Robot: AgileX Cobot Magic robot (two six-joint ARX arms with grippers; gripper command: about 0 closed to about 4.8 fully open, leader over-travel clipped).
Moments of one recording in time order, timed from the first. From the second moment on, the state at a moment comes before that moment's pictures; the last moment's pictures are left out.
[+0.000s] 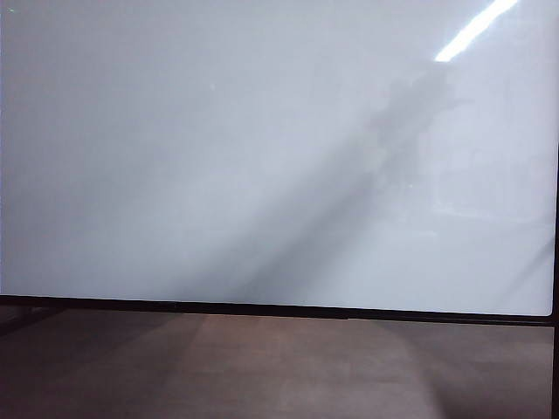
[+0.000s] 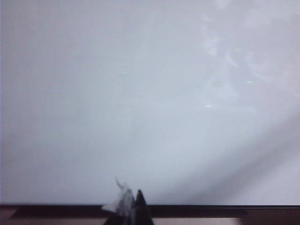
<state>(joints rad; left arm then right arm) -0.04 0.44 0.57 -0.05 0.13 -0.06 -0.02 0.43 0.65 -0.04 0.10 0.08</state>
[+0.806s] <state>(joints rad) -0.51 0.94 1.00 -0.08 0.20 -0.06 -0.13 0.84 0.72 0.23 0.10 0.07</state>
